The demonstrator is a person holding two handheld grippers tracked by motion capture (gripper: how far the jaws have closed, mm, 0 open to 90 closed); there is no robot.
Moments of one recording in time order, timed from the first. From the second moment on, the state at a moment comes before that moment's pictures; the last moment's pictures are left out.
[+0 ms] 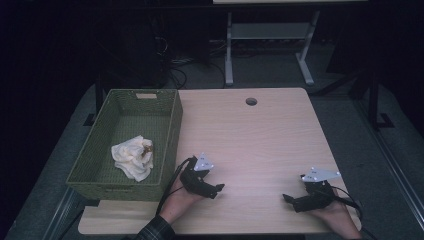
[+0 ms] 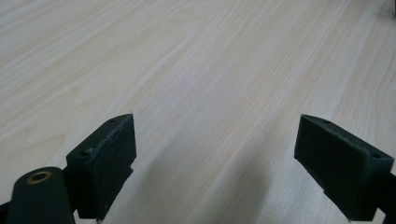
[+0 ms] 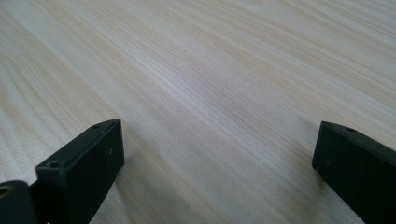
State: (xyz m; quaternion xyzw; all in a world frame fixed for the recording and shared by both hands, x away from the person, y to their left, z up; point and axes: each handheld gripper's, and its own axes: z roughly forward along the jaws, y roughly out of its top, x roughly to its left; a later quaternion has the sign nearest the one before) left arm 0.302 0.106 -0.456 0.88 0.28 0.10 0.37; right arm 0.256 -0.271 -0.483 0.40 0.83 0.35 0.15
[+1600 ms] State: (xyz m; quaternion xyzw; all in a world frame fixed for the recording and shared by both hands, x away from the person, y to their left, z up) left arm 0.325 0.112 -0.404 0.87 0.27 0.11 0.40; right arm 0.257 -0.271 -0.483 0.40 0.83 0.35 0.15
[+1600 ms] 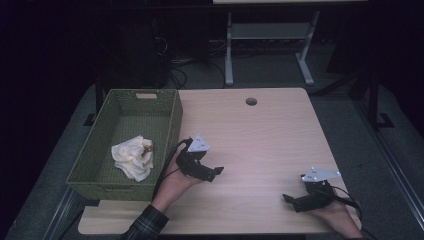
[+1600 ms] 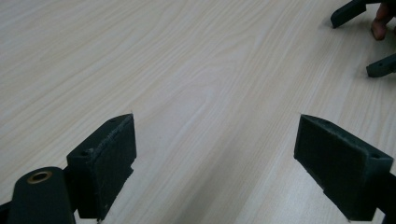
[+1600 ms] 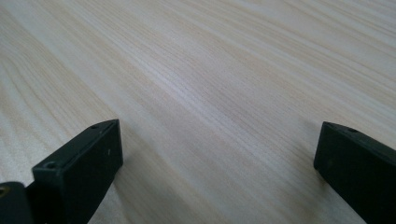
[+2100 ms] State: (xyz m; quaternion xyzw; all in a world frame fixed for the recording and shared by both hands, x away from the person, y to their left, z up) left arm 0.332 0.113 -0.386 0.87 0.27 0.11 0.41; right arm 0.257 -0.271 -0.483 0.40 0.83 0.35 0.15
